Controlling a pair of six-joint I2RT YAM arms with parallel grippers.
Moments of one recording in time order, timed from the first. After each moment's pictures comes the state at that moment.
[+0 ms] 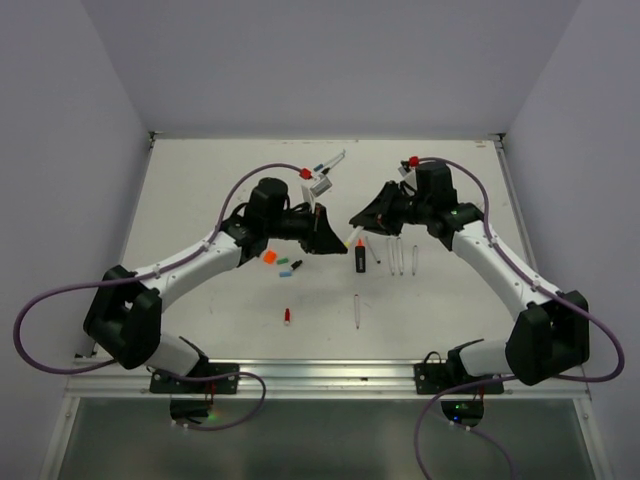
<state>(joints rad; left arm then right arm) -0.63 1.46 0.99 0.04 0.75 -0.46 0.35 1.36 1.08 -0.36 -0.57 0.95</state>
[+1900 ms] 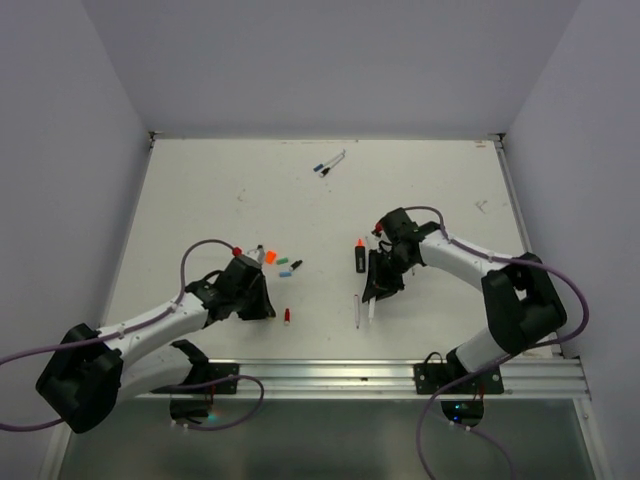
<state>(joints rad) -0.64 1.06 0.43 -0.39 0.07 -0.72 0.48 1.53 0.90 -0.71 -0.43 0.55</state>
